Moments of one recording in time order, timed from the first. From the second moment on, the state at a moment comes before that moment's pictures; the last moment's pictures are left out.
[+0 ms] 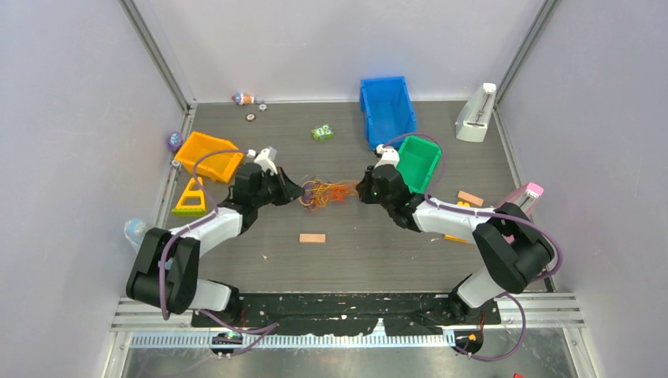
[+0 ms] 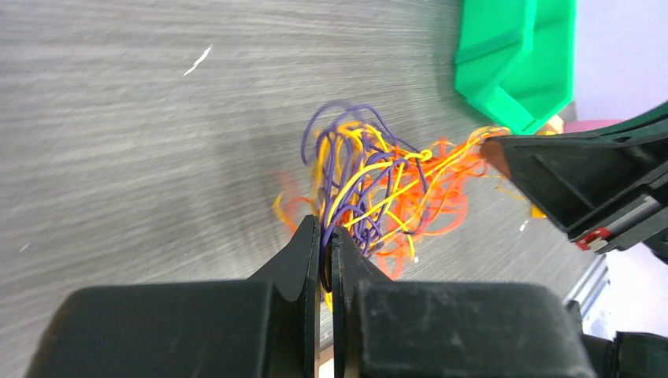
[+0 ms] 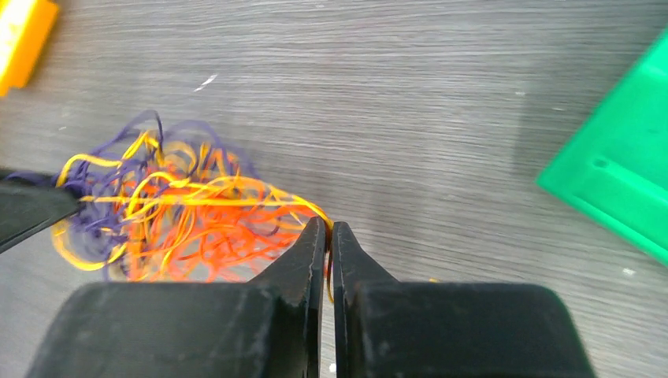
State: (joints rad) left arm -0.29 1.40 0.61 0.31 0.37 -0.57; right arm 0.66 1.54 0.77 0.26 0.20 0.56
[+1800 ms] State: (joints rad) left arm -0.36 1.35 0.59 0.16 0.25 -0.42; right arm 0.80 1.79 1.03 0.07 0.22 0.38
